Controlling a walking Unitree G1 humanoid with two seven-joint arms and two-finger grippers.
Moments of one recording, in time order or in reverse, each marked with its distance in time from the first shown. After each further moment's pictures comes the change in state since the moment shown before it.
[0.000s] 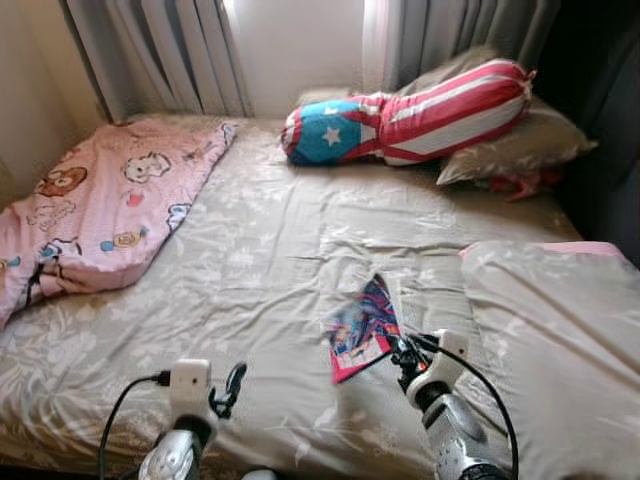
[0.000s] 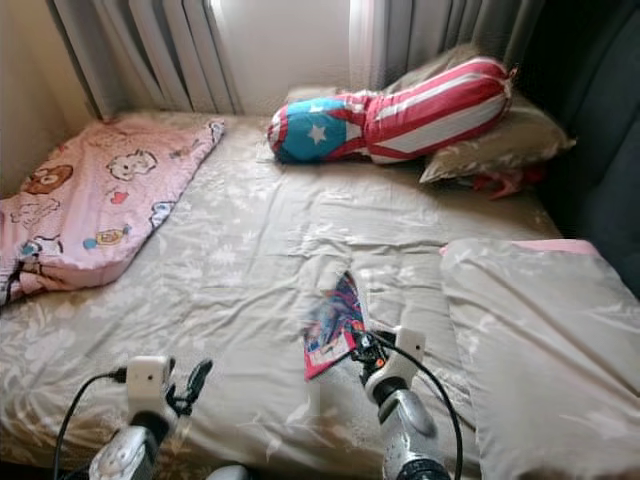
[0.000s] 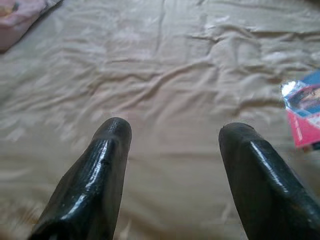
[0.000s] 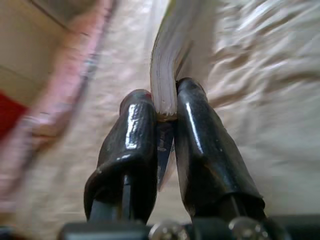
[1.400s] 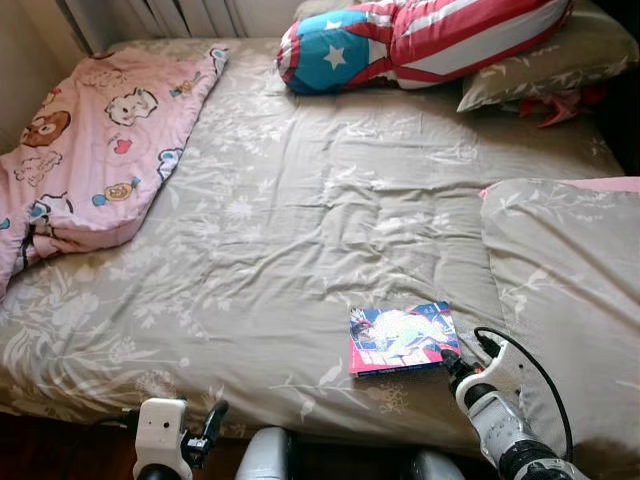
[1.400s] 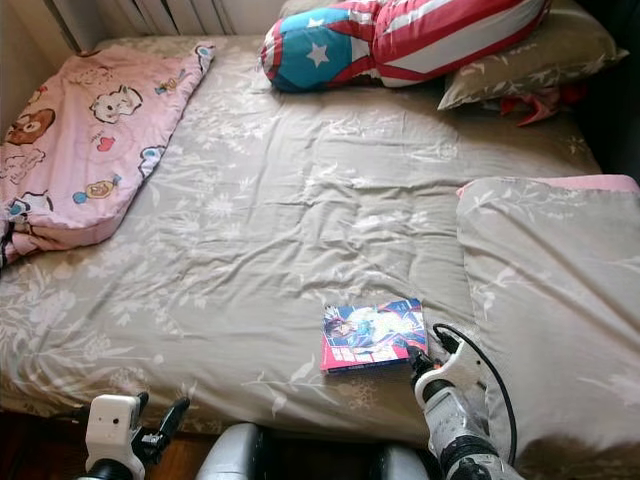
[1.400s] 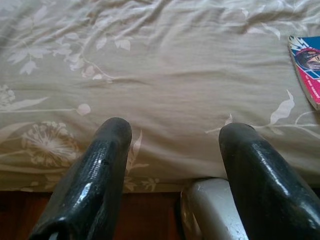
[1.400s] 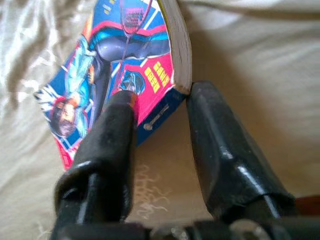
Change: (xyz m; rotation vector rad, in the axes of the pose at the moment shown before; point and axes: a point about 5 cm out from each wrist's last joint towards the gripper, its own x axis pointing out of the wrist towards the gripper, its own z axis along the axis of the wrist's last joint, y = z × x) left arm -0.060 0.000 0.011 0.047 0.054 -0.033; right arm -0.024 -0.065 0.034 0.073 0.058 -0.506
